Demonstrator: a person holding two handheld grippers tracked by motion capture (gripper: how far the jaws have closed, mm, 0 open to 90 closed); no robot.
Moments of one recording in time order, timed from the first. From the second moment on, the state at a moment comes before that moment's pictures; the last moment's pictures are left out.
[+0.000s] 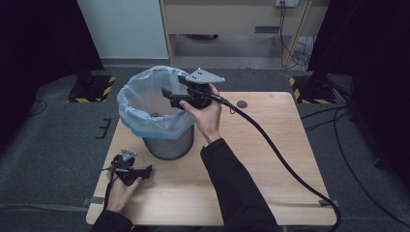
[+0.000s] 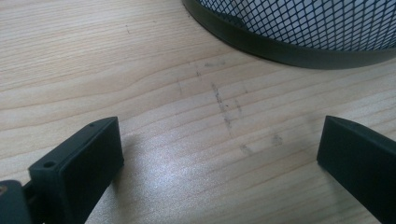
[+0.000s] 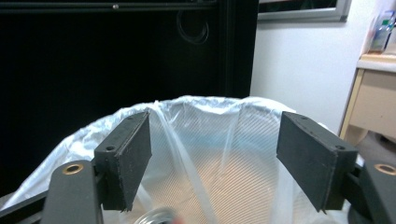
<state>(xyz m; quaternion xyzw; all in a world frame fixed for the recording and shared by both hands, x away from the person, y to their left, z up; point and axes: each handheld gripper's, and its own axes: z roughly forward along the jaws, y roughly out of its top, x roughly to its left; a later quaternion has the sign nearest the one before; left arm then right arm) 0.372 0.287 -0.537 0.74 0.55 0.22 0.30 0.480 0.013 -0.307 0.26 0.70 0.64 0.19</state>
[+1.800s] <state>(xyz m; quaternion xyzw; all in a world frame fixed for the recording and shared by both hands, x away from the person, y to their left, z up) 0.372 0.287 -0.537 0.74 0.55 0.22 0.30 0.414 -0.166 -0.467 0.36 0.78 0.46 0.21</state>
